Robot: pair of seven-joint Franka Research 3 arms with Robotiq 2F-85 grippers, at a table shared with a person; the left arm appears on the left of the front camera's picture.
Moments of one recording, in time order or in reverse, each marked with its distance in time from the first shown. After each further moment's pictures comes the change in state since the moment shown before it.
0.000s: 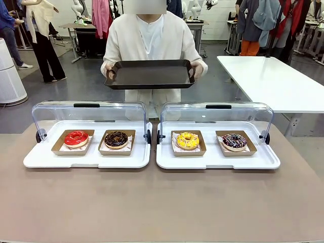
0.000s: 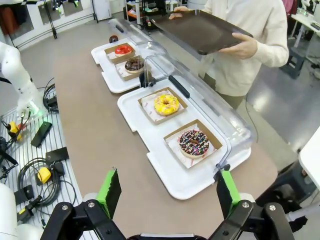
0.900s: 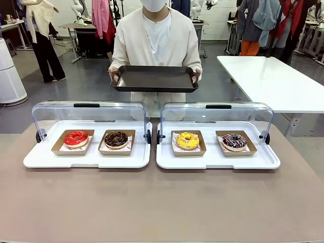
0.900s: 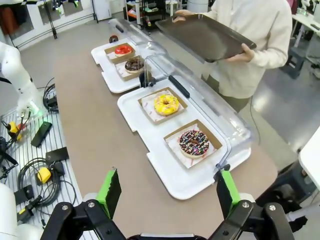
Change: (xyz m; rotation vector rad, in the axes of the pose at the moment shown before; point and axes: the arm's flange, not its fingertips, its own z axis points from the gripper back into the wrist) left arm 0.000 0.000 0.000 0.000 0.000 0.000; right arm 0.000 0.000 0.000 0.000 0.000 0.000
